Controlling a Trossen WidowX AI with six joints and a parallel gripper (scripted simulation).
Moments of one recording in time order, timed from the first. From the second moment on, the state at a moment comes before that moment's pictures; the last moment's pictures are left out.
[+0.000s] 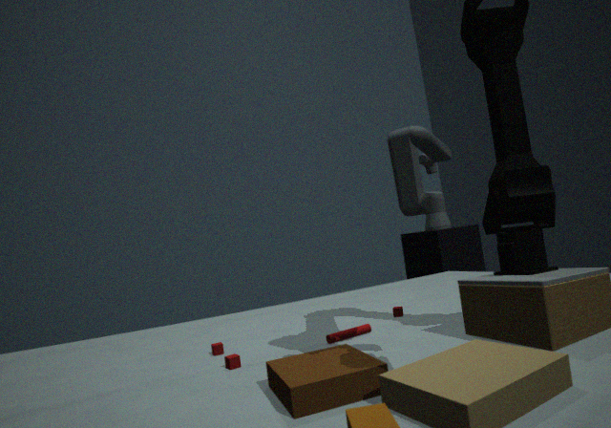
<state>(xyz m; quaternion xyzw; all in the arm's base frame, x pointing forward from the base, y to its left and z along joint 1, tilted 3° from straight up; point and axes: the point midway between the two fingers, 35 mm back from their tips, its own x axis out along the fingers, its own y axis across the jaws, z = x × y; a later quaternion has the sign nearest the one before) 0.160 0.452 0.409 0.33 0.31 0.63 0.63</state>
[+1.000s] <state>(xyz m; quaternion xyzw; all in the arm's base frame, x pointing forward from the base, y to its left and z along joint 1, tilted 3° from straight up) 0.410 0.314 0.193 0.18 0.44 0.27 0.84</state>
